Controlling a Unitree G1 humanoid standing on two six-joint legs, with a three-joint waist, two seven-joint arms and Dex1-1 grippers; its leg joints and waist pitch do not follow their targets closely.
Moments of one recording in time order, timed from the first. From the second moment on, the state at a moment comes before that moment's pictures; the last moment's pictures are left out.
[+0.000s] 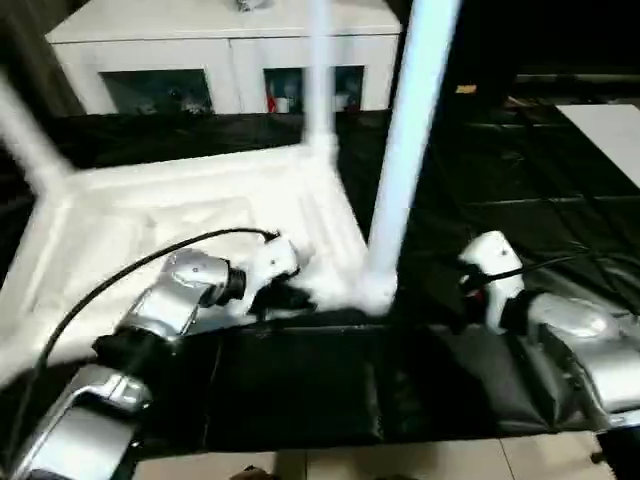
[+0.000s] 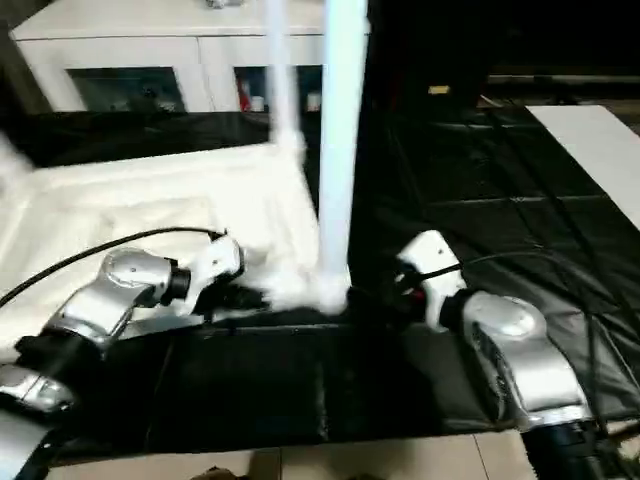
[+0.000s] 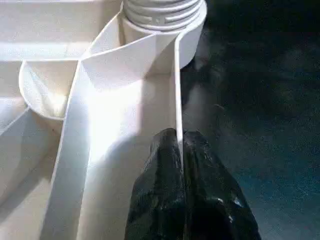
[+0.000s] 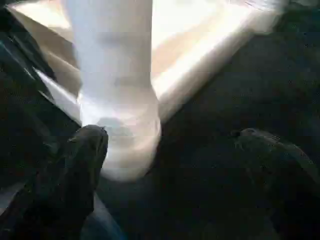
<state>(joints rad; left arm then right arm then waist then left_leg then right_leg) -0.62 0.40 -0.34 0.58 0.01 0.10 -1.22 -0.23 -0.51 0.09 0.04 0.23 0.33 0.79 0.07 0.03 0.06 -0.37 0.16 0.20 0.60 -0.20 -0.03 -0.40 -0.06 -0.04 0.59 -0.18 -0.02</state>
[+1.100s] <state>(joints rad) -0.58 0.42 -0.38 0.46 0.00 0.15 -1.28 -0.31 -0.51 0.22 0.12 0.23 0.34 1.01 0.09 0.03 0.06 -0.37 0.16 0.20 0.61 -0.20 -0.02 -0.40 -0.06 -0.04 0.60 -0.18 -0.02</state>
